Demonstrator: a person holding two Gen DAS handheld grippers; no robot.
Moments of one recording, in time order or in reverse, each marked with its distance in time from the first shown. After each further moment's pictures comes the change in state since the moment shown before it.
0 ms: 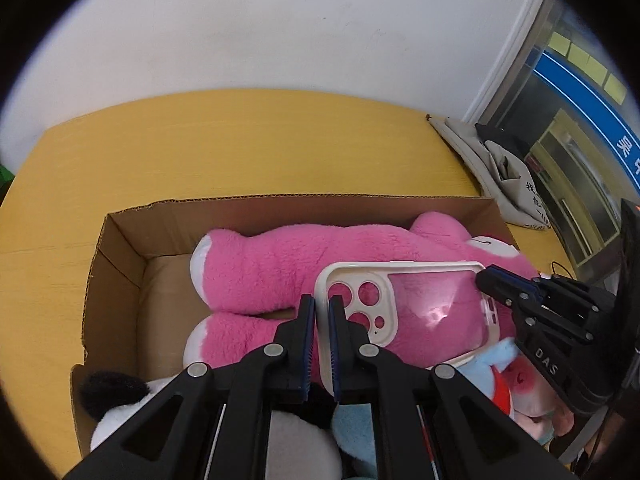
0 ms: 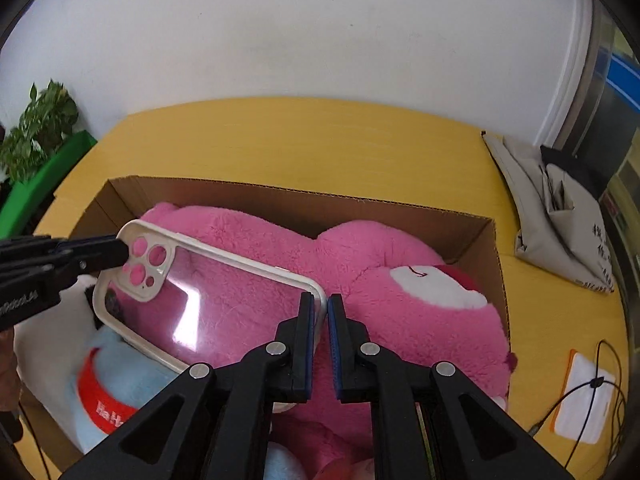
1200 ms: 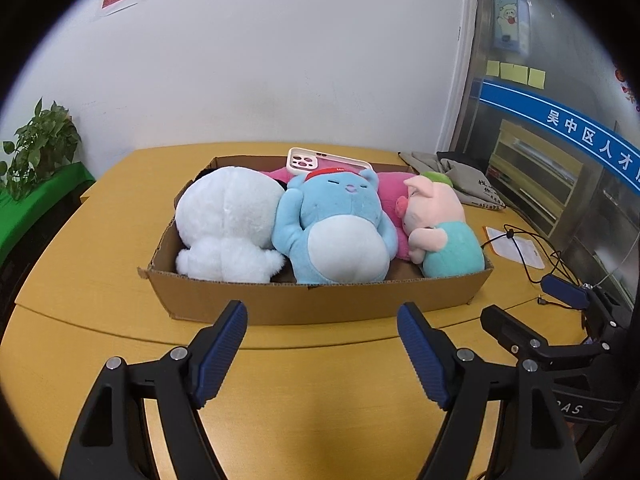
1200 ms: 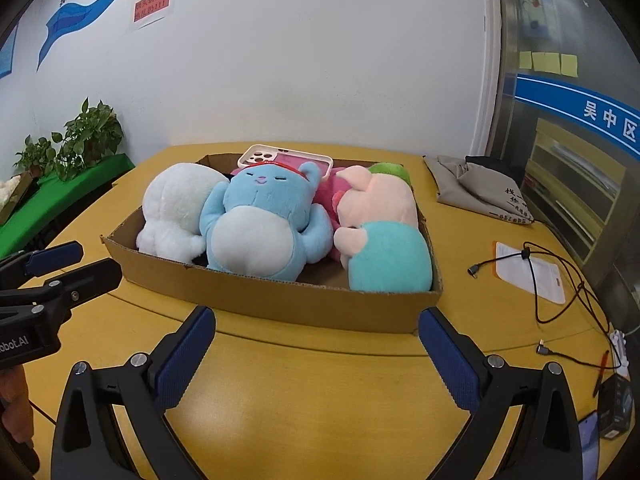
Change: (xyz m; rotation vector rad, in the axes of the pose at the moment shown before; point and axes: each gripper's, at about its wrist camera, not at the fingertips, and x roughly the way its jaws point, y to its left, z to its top) left arm -0.204 -0.083 -0.268 0.037 -0.333 0.160; right arm -0.225 0.042 -0.259 0.033 -0.284 -0.048
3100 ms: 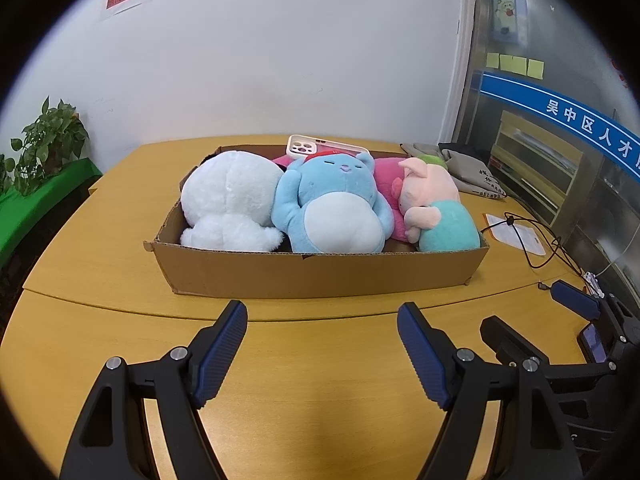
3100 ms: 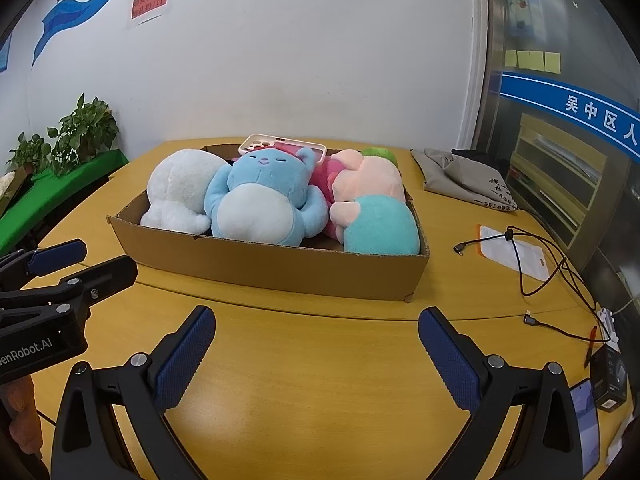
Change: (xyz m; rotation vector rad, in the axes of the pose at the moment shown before) left arm -0.010 -0.009 -0.021 0.000 0.023 0.008; right arm -0.023 0.010 -0.028 0.002 0.011 -0.041
